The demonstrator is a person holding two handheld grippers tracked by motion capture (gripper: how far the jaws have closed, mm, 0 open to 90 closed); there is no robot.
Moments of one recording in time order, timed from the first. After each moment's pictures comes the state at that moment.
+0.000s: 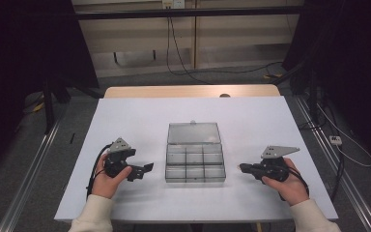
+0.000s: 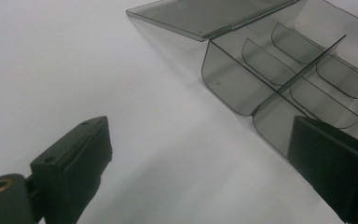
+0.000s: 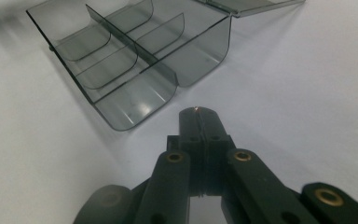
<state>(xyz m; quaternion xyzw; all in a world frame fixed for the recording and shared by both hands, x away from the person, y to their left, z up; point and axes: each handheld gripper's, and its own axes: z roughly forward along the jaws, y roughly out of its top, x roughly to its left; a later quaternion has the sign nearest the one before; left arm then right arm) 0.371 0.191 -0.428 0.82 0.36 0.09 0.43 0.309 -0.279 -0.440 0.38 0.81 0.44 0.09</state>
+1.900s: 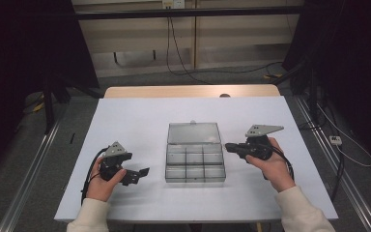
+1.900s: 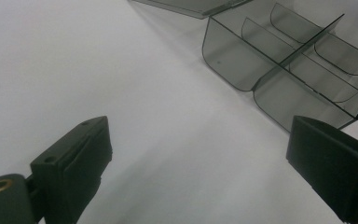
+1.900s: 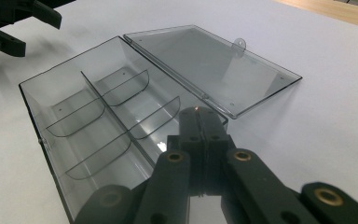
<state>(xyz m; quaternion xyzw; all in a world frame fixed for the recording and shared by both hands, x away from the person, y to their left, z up) 0.364 0.203 -0.432 0.83 0.36 0.08 0.42 0.358 -0.242 -0.407 0.37 0.80 0.46 0.11</state>
